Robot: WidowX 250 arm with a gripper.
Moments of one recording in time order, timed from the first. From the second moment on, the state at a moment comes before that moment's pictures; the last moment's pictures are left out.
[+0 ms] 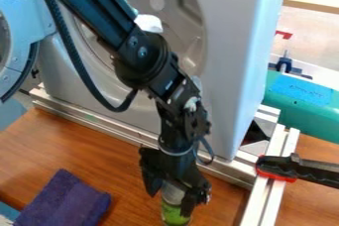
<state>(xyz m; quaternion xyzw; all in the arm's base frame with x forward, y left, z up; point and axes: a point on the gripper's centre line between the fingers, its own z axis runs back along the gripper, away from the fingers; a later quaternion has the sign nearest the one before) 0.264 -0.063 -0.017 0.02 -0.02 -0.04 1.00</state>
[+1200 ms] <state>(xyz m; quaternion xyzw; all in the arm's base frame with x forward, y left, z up) 0.187 0.008 0.051 0.04 0.01 -0.07 1.00</state>
